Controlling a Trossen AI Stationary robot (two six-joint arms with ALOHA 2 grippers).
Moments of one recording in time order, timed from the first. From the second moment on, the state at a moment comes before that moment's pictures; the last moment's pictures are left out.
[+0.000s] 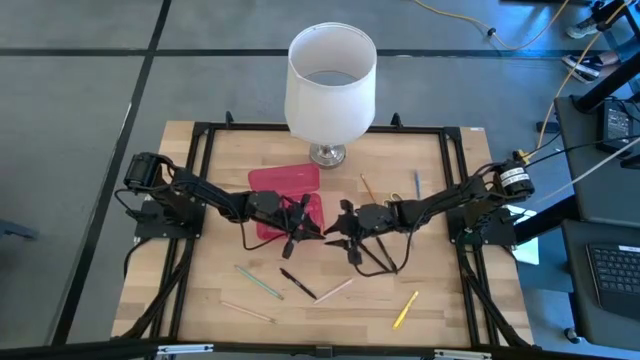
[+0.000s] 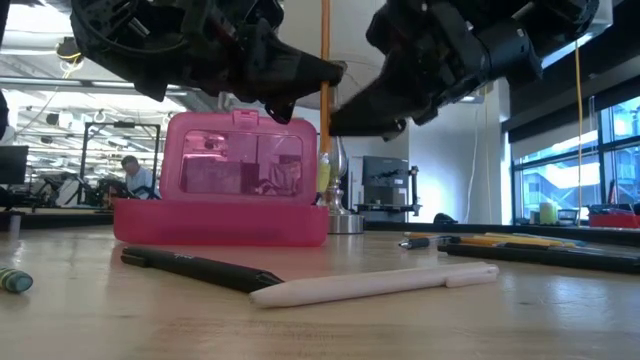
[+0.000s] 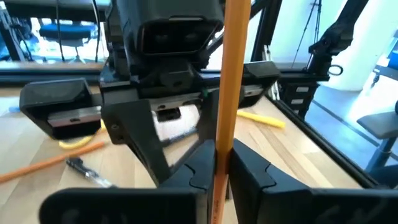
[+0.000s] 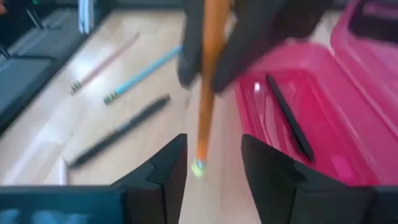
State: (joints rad) left arm -0.08 1.63 0.62 0.84 0.17 -0.07; right arm 0.17 1.67 0.78 0.42 0.01 0.07
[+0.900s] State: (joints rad) left arm -0.03 1.29 0.70 0.01 -0.24 -0.15; right arm 0.15 1.51 0.78 0.10 0.01 0.07
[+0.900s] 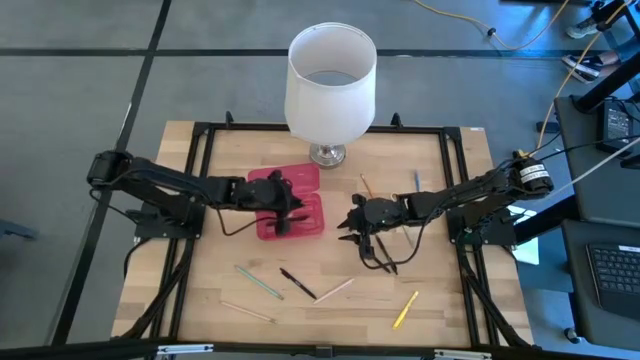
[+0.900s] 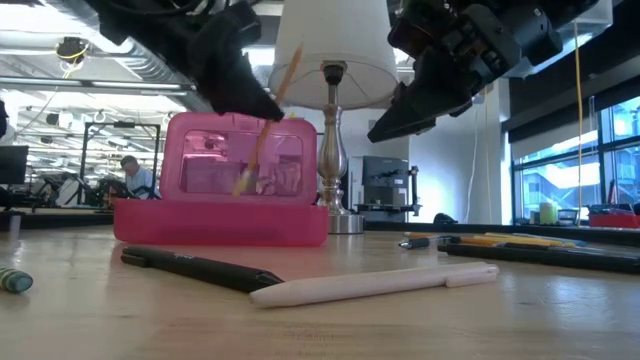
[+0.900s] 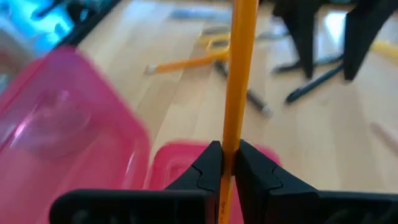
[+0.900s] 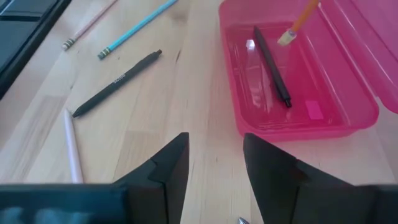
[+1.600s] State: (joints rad) left arm -0.09 1.46 0.66 0.32 -0.33 -0.23; right arm 0.15 1.51 0.78 0.07 0.01 0.07
